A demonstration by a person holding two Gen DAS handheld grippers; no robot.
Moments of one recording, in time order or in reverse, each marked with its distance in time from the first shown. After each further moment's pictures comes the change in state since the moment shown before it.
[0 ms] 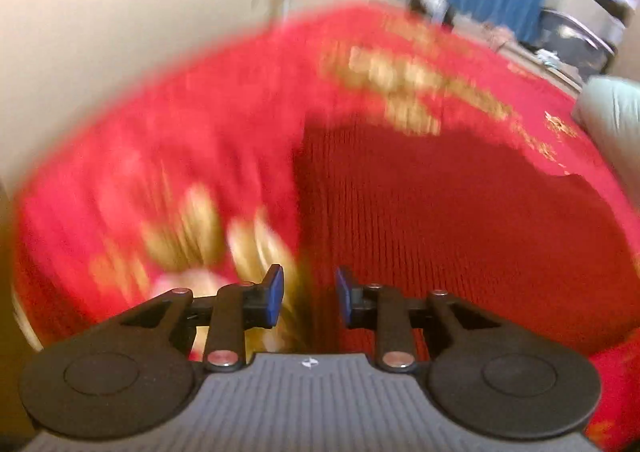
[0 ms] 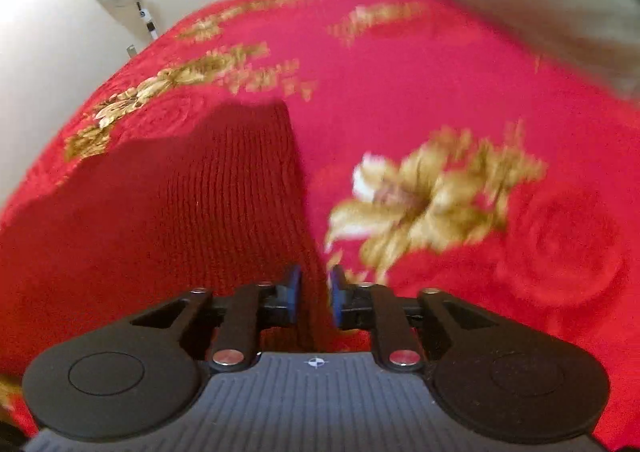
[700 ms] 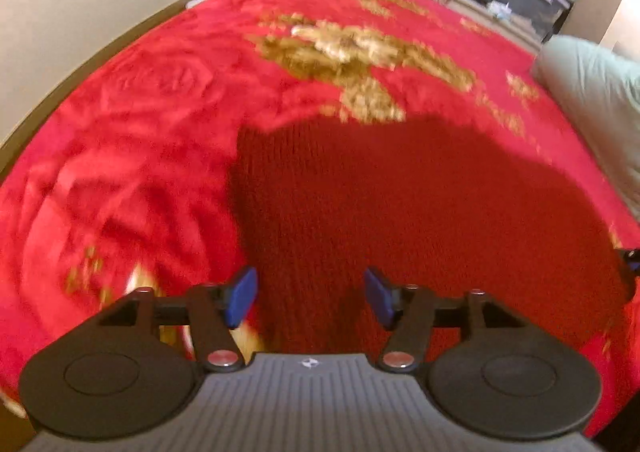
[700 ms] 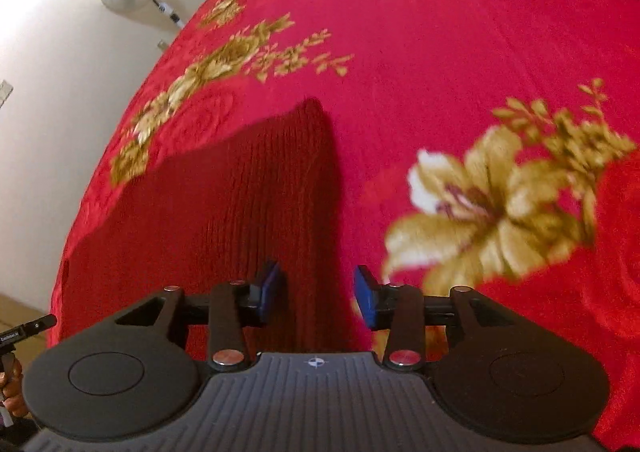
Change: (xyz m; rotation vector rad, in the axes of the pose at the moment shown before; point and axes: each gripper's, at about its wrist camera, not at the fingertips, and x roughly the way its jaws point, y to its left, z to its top) left arm 0.078 0.015 0.062 0.036 0.234 -0.209; right arm 0.056 -0.029 0.043 0.195 0.220 0.278
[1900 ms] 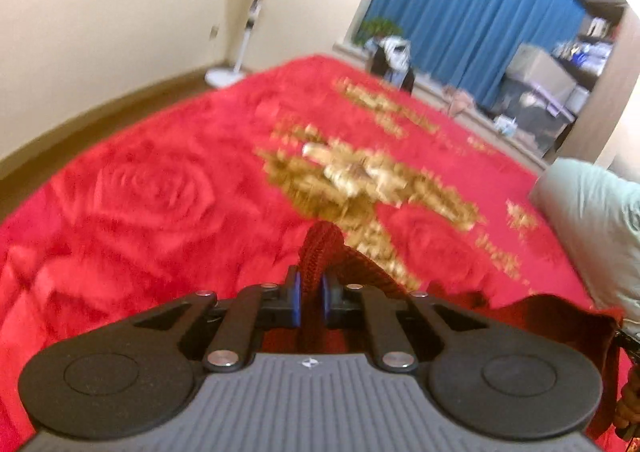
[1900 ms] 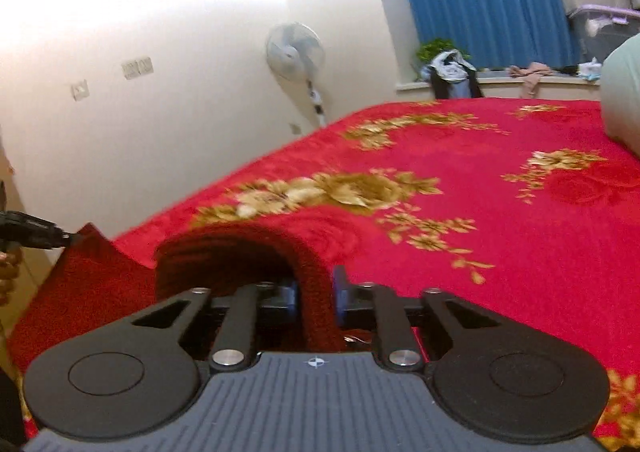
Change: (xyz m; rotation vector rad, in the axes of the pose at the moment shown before) left arm -0.001 0.015 0.079 -0.168 -0.322 -0.053; right arm 0.014 0.065 0.032 -0.500 -0.421 0.235
